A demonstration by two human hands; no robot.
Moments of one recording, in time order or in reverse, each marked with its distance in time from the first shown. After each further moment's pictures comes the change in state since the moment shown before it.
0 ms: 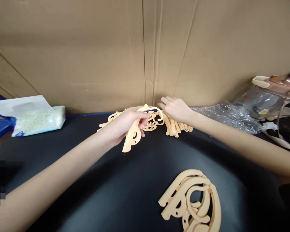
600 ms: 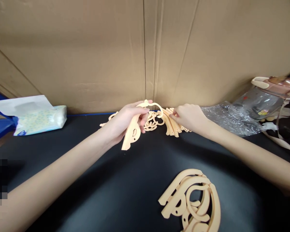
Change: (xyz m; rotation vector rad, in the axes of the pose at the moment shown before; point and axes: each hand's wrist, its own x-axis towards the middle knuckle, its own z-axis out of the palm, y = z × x) left_hand -0.007 0.010 0.005 -0.125 0.015 0.106; right_hand -0.032 -0.010 -0.030 0.181 -0.227 0.457
